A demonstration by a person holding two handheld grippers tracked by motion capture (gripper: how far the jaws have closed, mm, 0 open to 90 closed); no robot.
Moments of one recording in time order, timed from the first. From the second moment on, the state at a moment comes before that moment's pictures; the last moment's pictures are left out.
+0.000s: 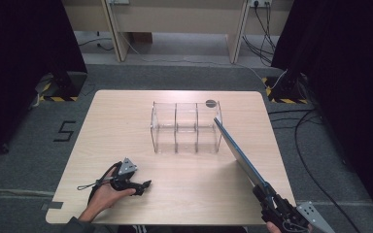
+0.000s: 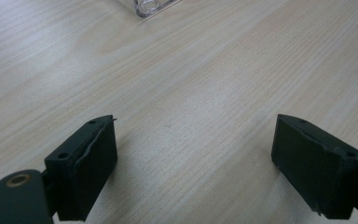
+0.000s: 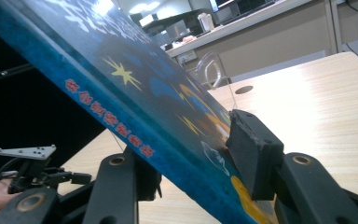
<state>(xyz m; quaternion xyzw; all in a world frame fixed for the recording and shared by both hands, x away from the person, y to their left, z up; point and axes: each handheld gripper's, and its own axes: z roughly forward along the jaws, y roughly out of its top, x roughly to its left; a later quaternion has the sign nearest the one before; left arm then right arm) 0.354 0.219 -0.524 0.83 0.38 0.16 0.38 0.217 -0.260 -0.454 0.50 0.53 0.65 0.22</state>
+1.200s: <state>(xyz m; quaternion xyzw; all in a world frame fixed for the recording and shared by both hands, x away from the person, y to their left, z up) 0.353 0.219 -0.524 0.83 0.38 0.16 0.38 0.216 -0.272 -0.457 0.50 0.53 0.65 0.21</state>
